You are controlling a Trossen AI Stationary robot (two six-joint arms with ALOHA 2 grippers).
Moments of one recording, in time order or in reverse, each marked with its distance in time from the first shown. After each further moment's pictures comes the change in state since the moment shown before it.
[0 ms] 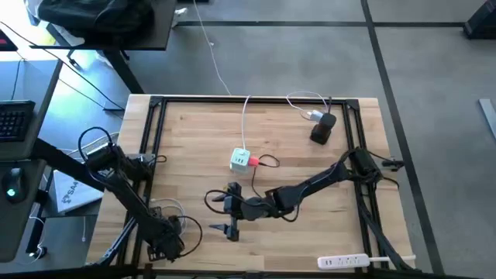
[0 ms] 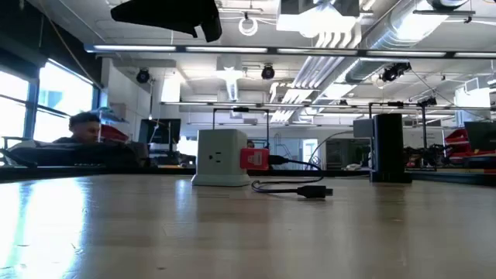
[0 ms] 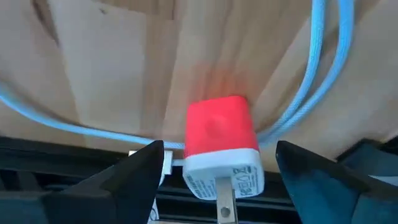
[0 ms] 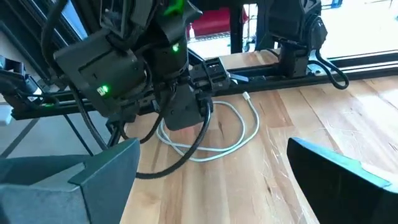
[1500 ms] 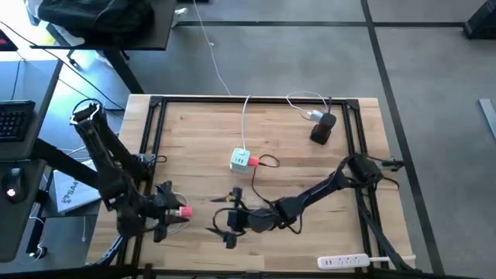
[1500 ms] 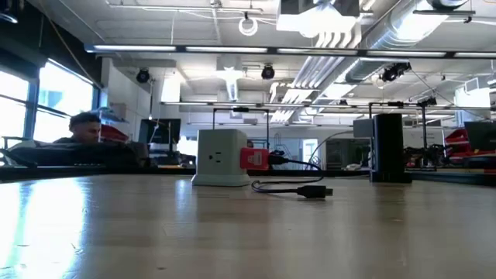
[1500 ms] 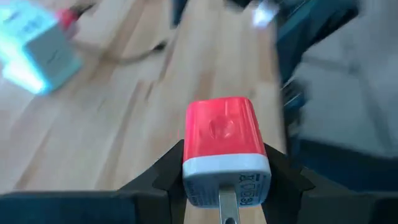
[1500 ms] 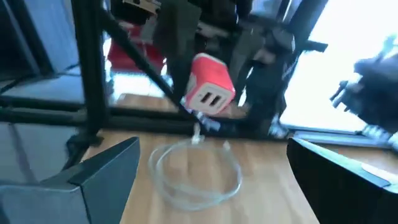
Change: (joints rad) left arm -0.060 -0.681 -0.106 0.359 -1.151 0.204; right arm 0.082 0.051 -0.001 0.271 0.266 -0.394
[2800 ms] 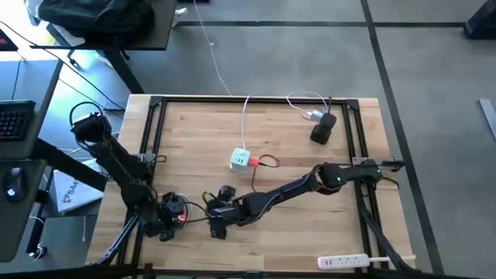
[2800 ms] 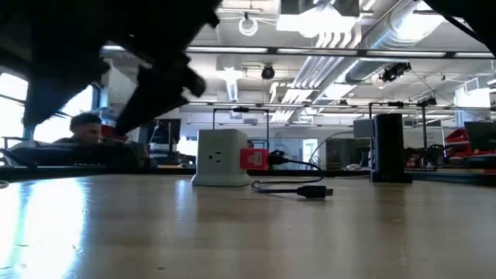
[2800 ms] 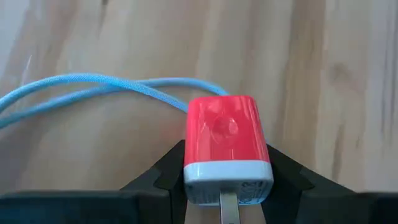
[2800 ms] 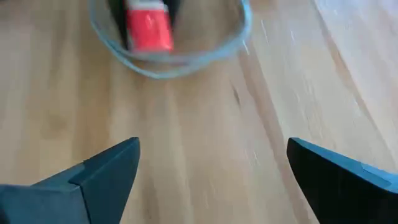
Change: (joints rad) left arm 0.069 0.264 -0.444 0.394 0.394 -0.220; right arm -0.098 0.369 0.729 -1.269 -0.239 0.566
